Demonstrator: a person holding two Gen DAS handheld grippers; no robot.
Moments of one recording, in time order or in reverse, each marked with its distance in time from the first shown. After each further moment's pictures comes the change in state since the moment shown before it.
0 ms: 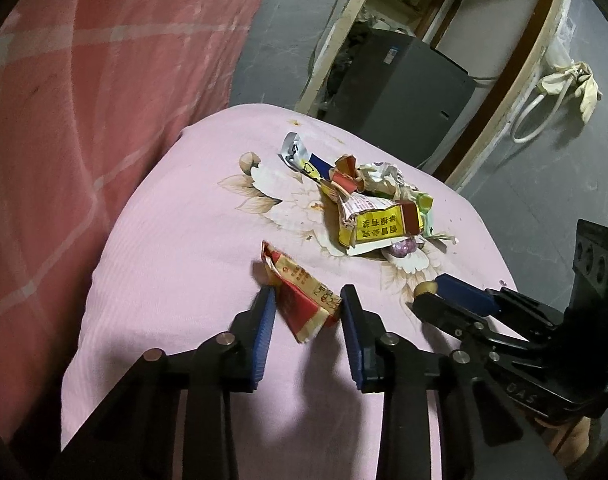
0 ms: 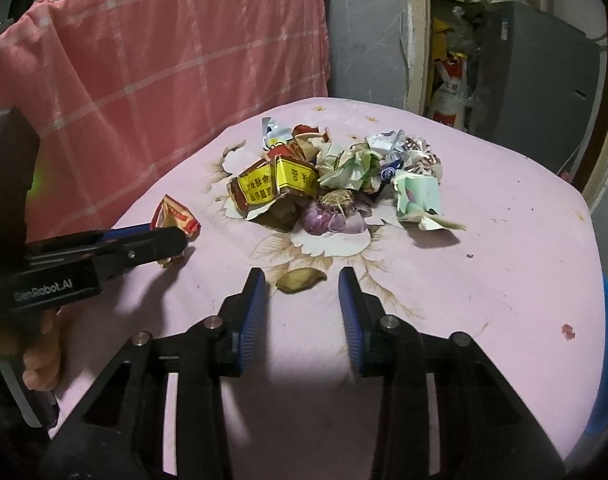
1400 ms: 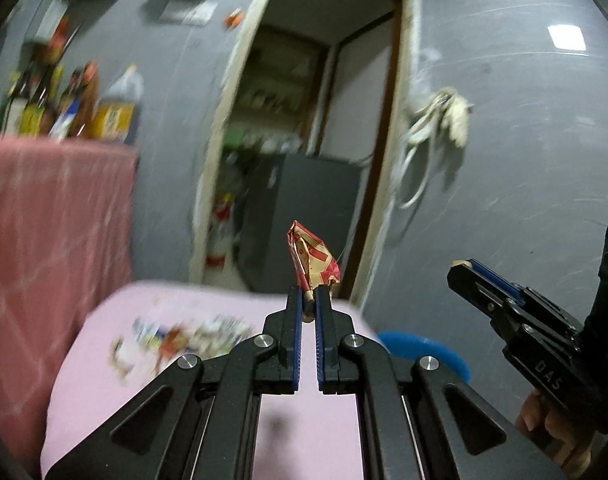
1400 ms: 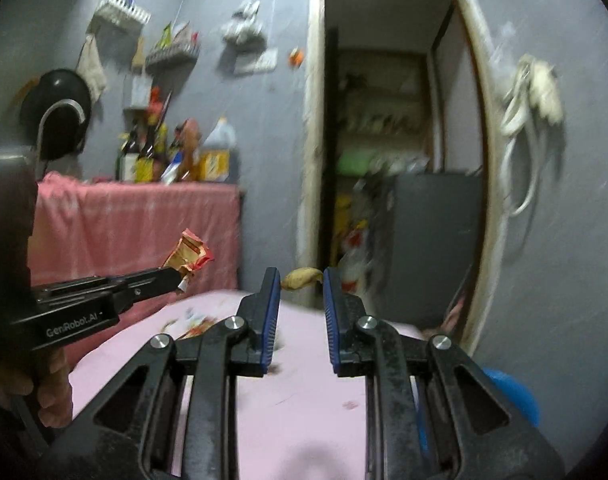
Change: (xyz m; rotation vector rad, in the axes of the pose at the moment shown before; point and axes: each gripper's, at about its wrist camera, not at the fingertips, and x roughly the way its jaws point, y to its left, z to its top) left arm -0.082 -0.163 0.004 0.345 -0.502 -0.215; right arm -0.210 -0.029 -0.029 0.003 -0.707 -0.349
